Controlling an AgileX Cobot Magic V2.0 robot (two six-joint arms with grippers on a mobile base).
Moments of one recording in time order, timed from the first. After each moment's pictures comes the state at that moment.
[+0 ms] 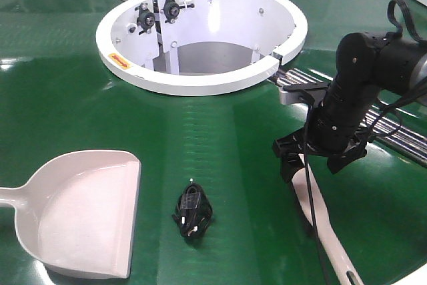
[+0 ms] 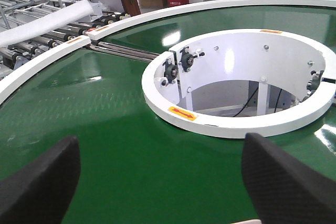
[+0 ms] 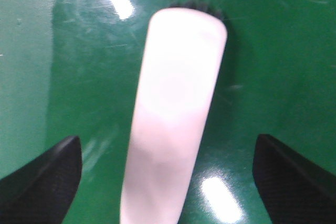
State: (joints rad) left arm -0.03 0.73 -0.86 -0.11 0.42 0.26; right arm 0.25 1.83 -1.39 0.09 1.19 -0.06
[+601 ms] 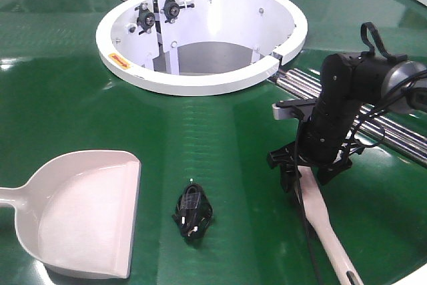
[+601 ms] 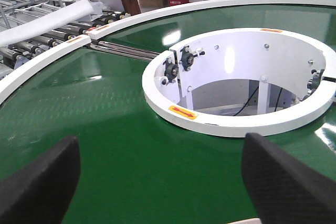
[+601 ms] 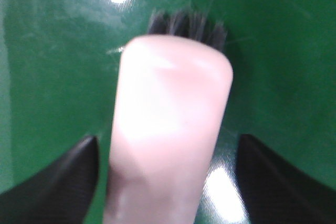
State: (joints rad) left arm -0.03 0.73 -0.86 -0.11 0.43 0.26; right arm 0.25 1.94 -1.39 0.08 1.14 -0.05
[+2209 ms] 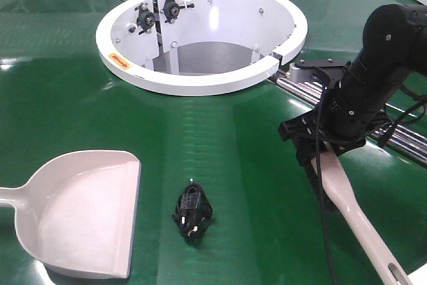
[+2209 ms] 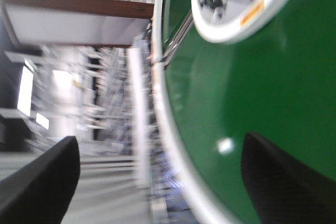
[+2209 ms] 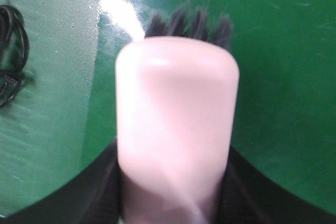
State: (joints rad) left arm -0.03 0.73 -0.86 0.06 0.48 1.51; right arm 0.25 1.69 -1.39 0.13 1.23 -0.04
